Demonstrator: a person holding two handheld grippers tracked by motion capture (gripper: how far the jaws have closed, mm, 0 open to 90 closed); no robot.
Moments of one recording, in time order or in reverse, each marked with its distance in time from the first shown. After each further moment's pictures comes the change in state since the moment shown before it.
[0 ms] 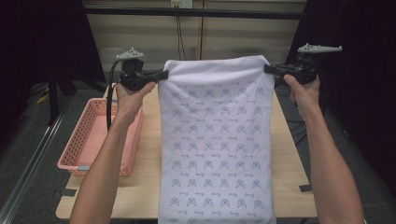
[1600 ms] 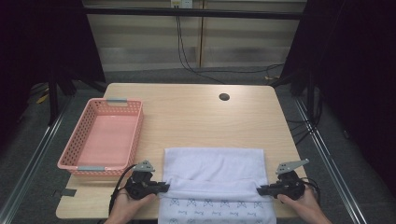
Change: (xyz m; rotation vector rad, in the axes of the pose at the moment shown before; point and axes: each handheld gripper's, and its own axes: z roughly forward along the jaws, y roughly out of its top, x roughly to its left) left arm -0.101 -0.245 -0.044 0.496 -0.169 -0.109; right arm 0.117 -0.268 -0.058 0.572 0.236 0.098
